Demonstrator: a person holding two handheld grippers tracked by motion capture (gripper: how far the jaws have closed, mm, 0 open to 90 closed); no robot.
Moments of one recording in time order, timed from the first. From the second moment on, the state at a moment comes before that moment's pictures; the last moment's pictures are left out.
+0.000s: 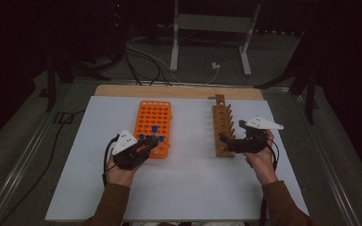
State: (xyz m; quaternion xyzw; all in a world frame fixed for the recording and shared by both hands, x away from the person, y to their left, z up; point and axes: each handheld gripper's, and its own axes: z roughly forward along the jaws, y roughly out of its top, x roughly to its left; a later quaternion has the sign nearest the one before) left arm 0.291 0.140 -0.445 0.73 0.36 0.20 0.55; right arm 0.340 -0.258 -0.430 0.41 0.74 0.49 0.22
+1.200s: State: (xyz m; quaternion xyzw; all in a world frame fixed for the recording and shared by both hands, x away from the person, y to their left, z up) left arm 0.306 0.192 -0.465 0.68 0.43 0.24 0.54; right arm 0.324 -0.289 -0.435 0.43 0.72 0.50 0.22
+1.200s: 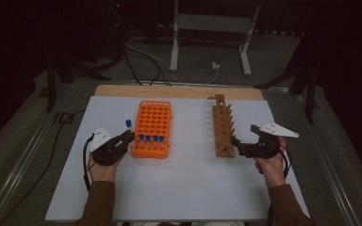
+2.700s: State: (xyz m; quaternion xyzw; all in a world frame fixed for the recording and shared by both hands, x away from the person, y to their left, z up) left arm 0.307 0.177 -0.499 0.75 0.45 0.23 0.43; right arm 0.322 -0.293 -0.447 0.44 0.72 0.49 0.21
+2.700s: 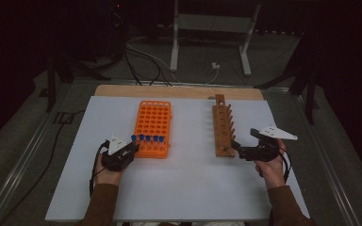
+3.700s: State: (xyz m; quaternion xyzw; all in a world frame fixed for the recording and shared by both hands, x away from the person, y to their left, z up) left arm 0.260 0.230 -0.459 0.66 0.47 0.28 0.52; right arm 0.280 -0.304 -0.461 0.41 0.71 0.52 0.25
